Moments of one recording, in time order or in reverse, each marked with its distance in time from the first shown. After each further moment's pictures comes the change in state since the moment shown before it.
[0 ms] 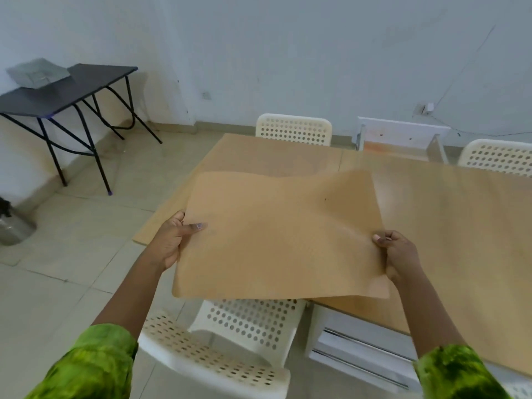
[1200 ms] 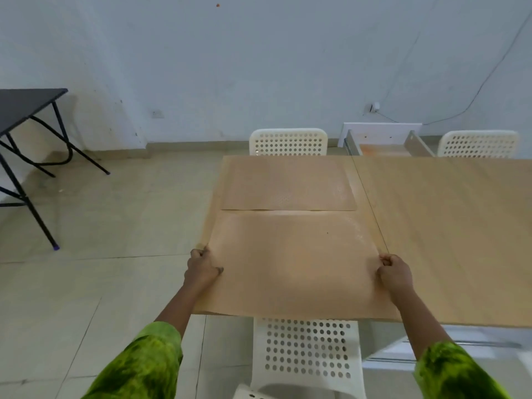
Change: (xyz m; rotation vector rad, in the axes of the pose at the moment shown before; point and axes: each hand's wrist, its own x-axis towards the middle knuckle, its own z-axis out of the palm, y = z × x) left_hand 0.194 -0.025 -0.153 1.245 -0.128 -0.045; right_hand -0.030 0.065 0.194 -0.507 0.463 0.029
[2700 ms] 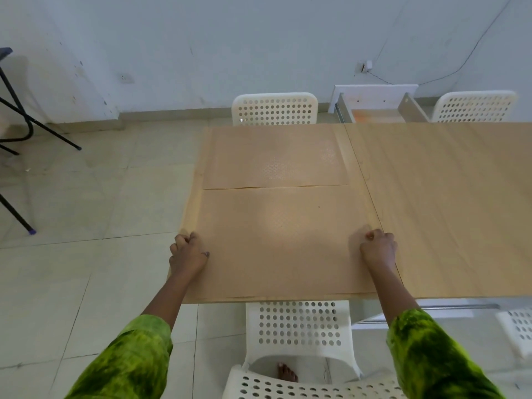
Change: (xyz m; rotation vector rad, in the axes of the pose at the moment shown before) left_hand 0.022 -0.001 0.019 0.146 0.062 -0.007; right_hand 0.009 -0.005 0.027 -0.382 0.072 0.015
